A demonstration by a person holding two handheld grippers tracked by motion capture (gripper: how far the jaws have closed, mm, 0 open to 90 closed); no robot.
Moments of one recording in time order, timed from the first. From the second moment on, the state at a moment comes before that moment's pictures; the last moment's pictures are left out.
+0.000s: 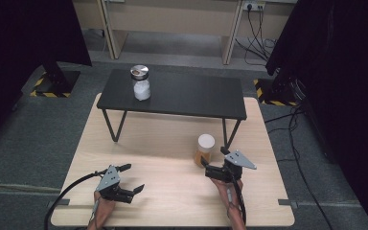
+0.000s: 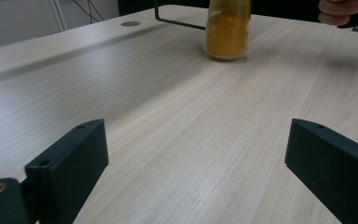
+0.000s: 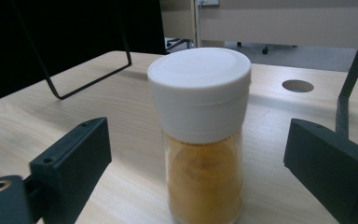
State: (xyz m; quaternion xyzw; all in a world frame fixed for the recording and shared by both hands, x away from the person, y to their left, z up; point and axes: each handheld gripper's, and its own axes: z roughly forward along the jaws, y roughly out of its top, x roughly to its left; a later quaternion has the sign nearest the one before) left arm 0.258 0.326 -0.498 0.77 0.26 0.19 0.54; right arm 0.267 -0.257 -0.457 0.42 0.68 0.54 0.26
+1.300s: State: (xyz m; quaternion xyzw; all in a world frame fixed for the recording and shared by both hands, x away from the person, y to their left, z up) left arm 0.259 0.327 -0.498 0.77 0.26 0.19 0.55; right arm 0.299 -0.214 -0.455 0.43 0.70 0.49 0.29
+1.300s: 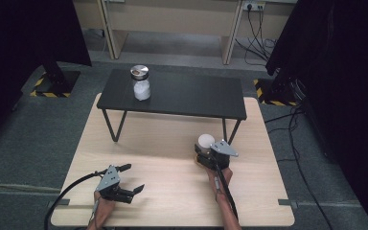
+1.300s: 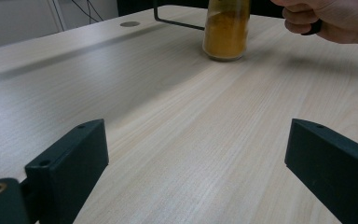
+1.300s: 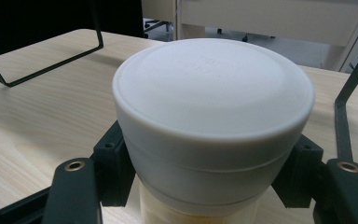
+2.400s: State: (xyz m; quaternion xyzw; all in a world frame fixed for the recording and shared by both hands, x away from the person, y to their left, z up) left arm 0.259 0.327 -0.499 0.77 0.26 0.19 0.55; right arm 0.300 -0.207 -0.293 0.32 0.72 0.56 0.26
